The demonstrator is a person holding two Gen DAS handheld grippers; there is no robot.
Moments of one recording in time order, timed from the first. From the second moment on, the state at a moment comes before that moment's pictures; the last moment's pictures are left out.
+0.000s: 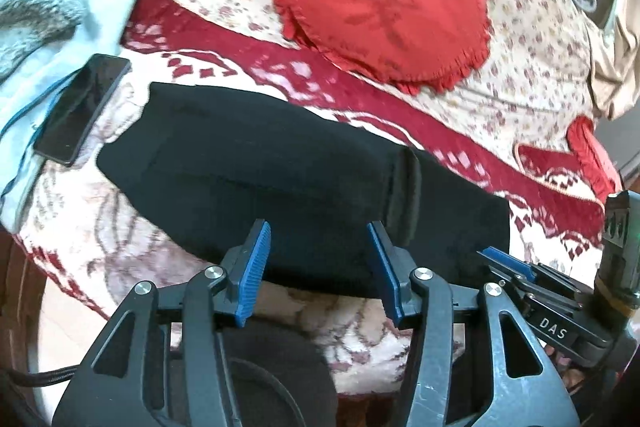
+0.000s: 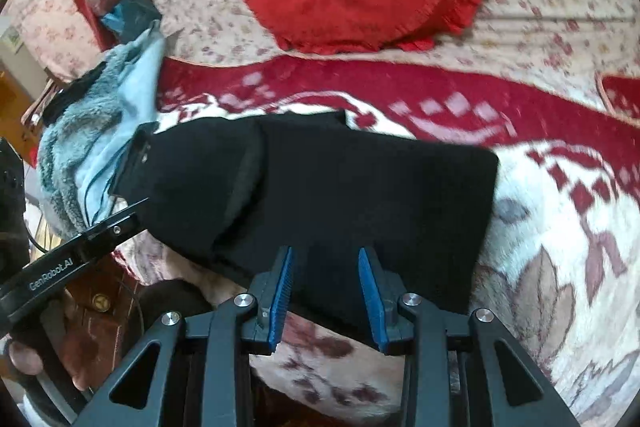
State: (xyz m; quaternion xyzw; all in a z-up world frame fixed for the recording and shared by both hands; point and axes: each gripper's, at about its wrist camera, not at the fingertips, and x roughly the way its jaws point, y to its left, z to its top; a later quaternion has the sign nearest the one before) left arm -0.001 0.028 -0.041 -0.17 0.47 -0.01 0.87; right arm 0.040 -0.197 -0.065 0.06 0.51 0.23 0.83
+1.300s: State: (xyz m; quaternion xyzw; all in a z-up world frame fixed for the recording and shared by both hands) left arm -0.029 0.164 -0.093 -0.36 0.45 0.07 0.81; right arm 0.117 0.027 -0.051 -0.07 0.48 0.40 0.78
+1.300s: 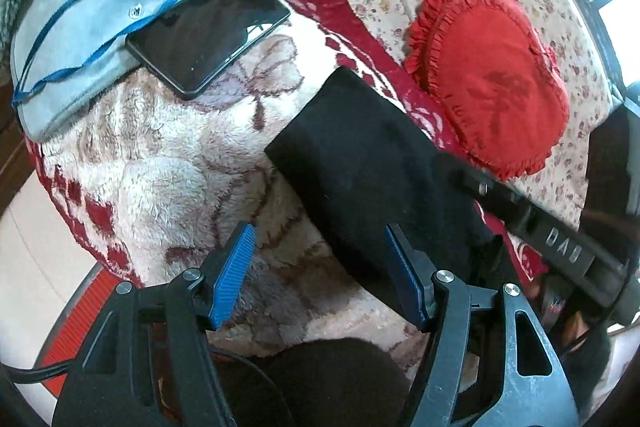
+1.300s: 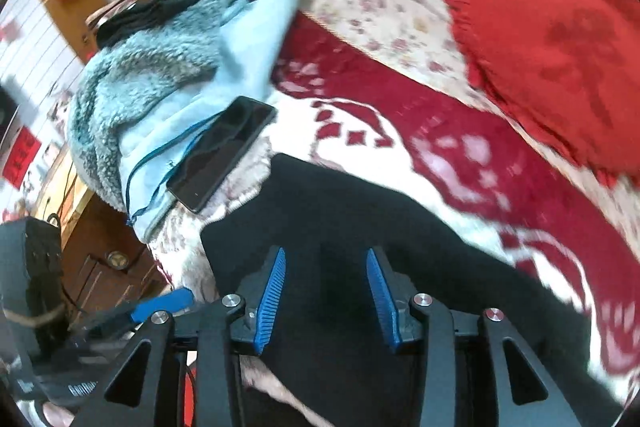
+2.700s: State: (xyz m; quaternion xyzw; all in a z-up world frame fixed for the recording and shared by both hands) left arm 0.006 0.160 -0.110 -0.36 0.45 0.11 0.81; right arm 0.166 0.106 -0.093 -0.13 0.46 0.46 0.75
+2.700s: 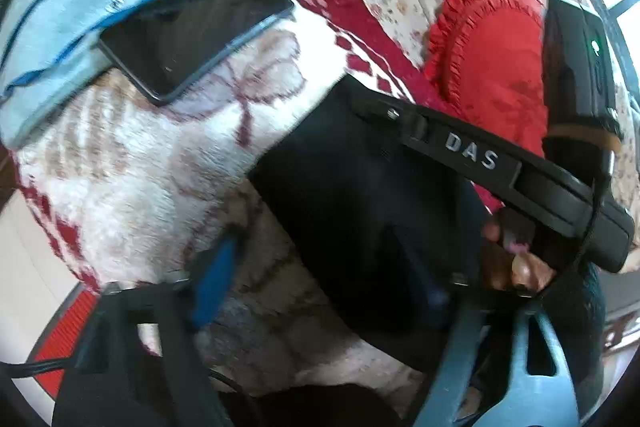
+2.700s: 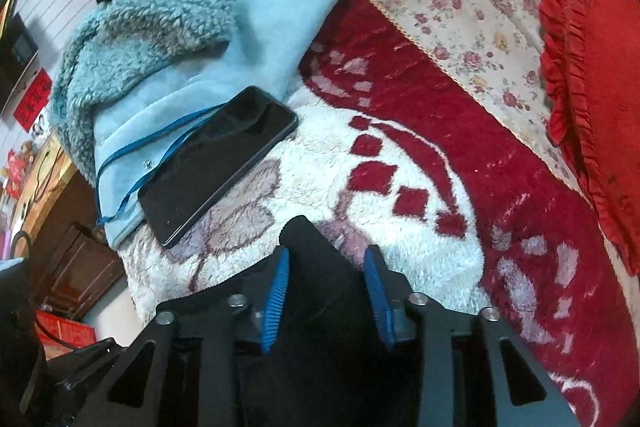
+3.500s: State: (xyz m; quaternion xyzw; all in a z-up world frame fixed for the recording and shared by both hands) left arm -0.008 0.114 -0.029 -0.28 0.39 0.03 0.88; right arm 0.142 0.020 -0.021 0.01 0.40 0.47 0.78
